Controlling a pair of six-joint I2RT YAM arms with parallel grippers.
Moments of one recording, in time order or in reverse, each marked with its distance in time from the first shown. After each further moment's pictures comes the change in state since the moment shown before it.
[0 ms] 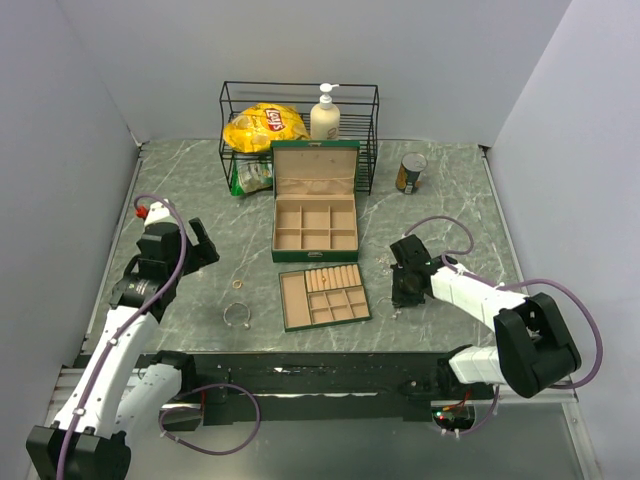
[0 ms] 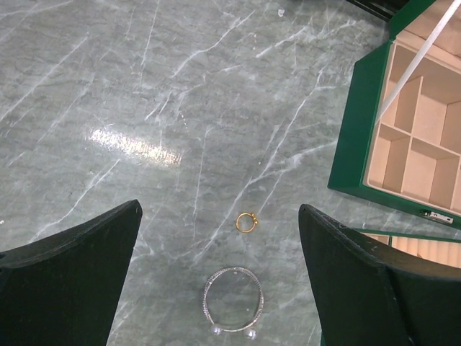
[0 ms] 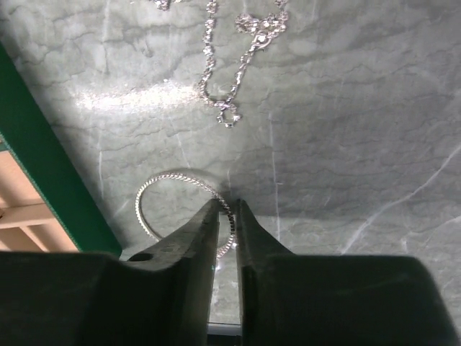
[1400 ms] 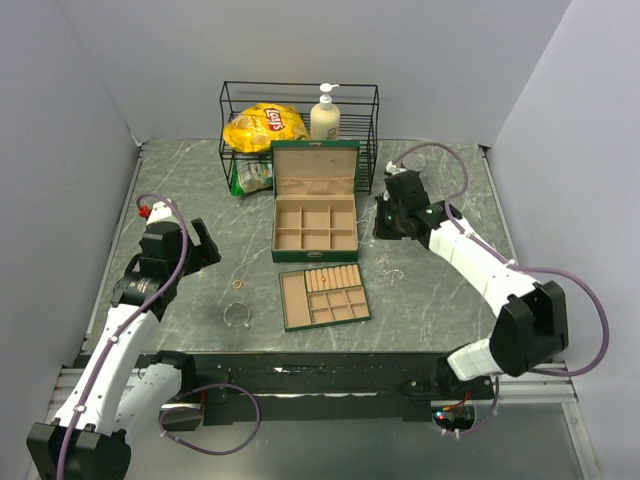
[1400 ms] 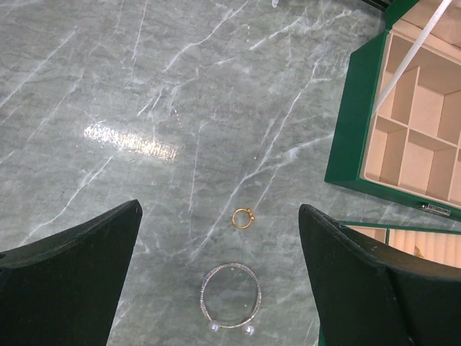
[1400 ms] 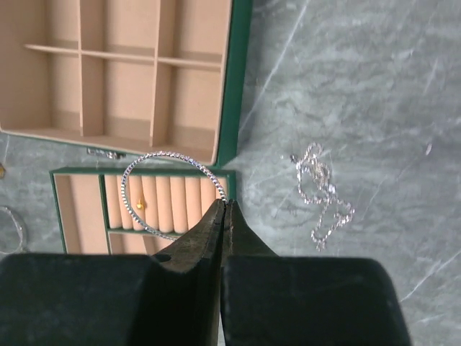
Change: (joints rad) left arm 0.000 0.013 0.000 0.001 0.026 0.003; right arm 0.002 0.104 0.537 -0.061 -0.031 -0.113
